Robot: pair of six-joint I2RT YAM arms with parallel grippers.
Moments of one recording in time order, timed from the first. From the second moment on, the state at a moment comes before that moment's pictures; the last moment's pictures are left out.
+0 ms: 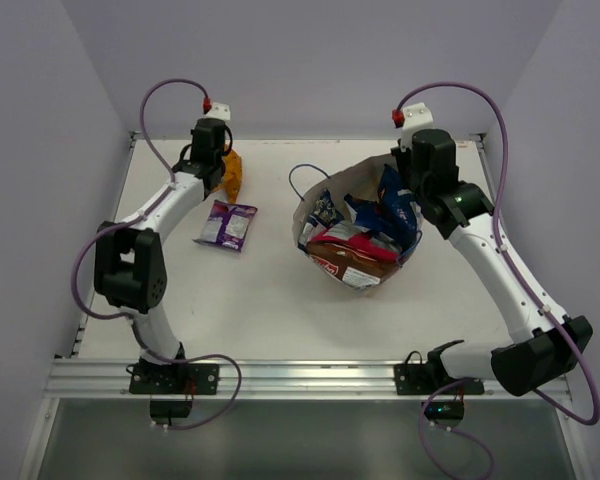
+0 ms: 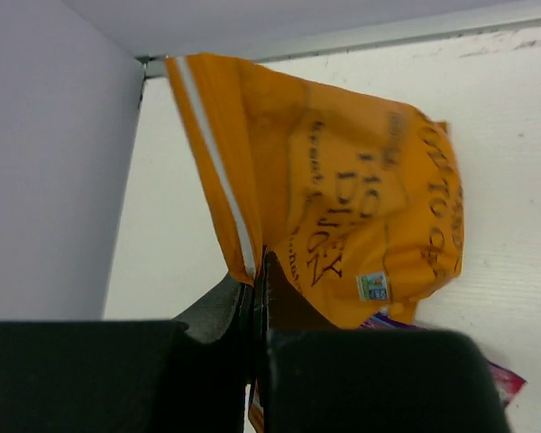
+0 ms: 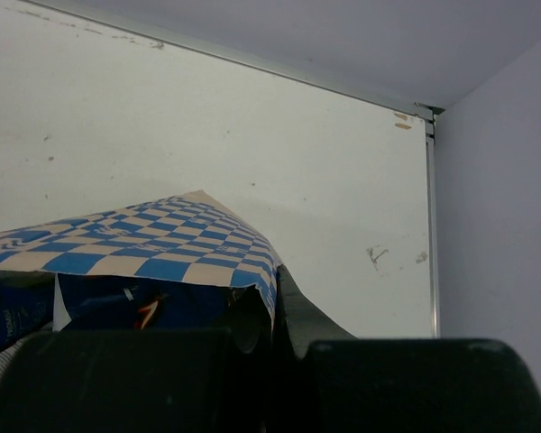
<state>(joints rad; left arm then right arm) -0.25 1.76 1.44 -0.14 -0.51 0.15 0.39 1.31 1.40 -0.51 0.40 -0.15</state>
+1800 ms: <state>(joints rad) -1.06 1.32 1.70 -0.71 -0.68 -0.38 0.43 1.29 1.40 -0.51 0.40 -0.15</state>
